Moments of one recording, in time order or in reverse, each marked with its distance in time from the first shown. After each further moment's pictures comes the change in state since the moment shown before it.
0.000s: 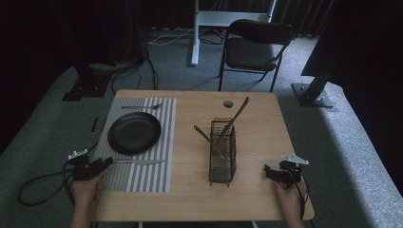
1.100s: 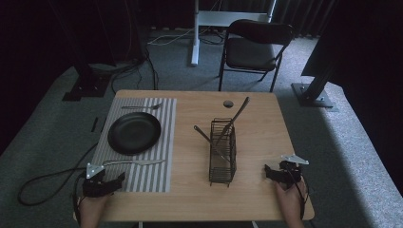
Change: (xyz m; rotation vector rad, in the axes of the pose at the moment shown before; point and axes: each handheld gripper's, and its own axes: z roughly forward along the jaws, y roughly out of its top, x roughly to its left) left arm -0.052 -0.049 -0.018 -0.014 0.089 0.291; right arm 0.000 0.000 0.000 0.000 0.000 0.000
